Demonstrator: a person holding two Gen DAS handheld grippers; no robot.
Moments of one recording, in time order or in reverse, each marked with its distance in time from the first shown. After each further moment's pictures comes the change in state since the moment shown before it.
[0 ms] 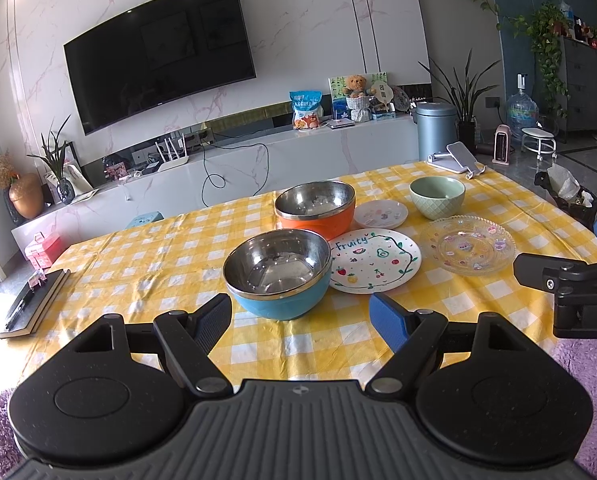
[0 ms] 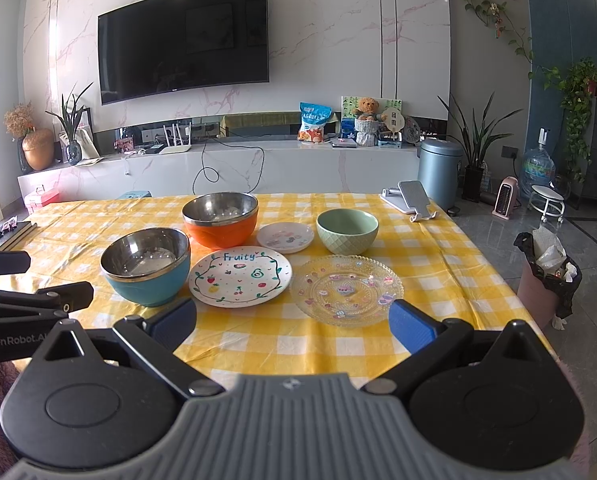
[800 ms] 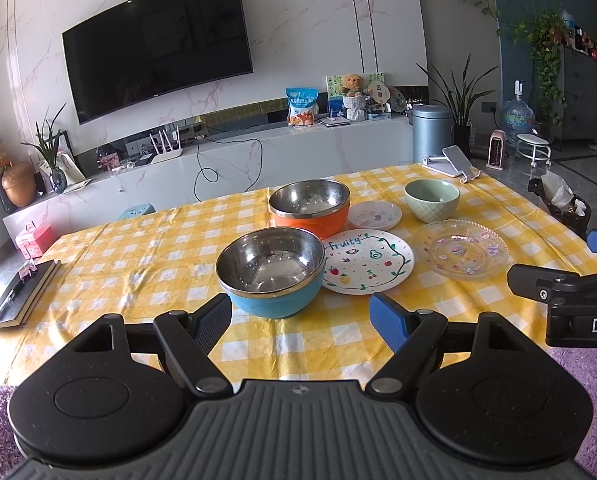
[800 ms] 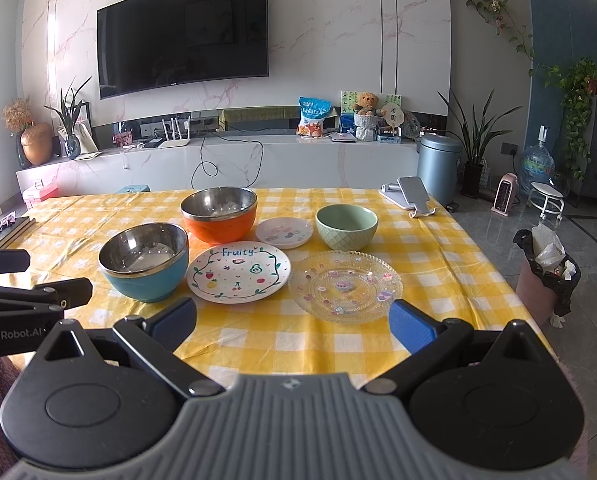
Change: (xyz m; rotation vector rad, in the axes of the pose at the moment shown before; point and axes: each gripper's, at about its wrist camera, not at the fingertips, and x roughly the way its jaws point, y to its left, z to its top) left arm 0.002 0.001 -0.005 -0.036 0.013 -0.028; right arm 0.005 0.001 -0.002 -0.002 0.023 0.001
